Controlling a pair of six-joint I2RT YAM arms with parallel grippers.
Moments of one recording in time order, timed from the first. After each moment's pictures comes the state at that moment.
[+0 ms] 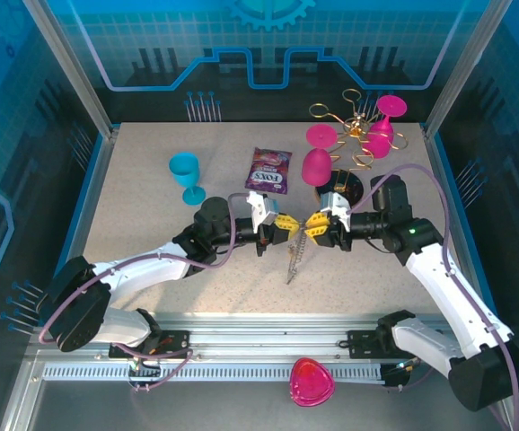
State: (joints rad) left arm -0.74 1.35 0.72 0.60 0.62 -0.09; right arm 0.30 1.00 0.90 -0.59 -0.94 -0.62
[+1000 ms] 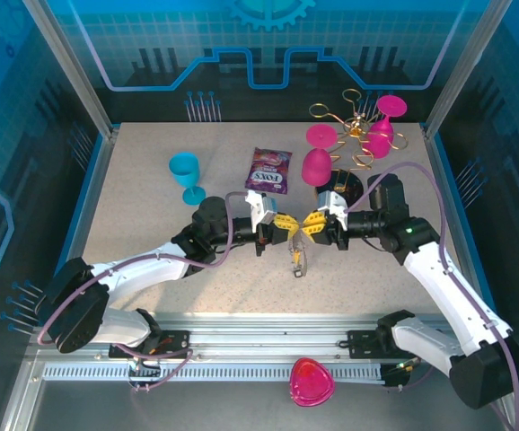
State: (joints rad) left arm -0.74 1.34 0.72 0.61 0.64 -0.12; right arm 0.31 1.01 0.90 -0.54 -0.95 -0.59
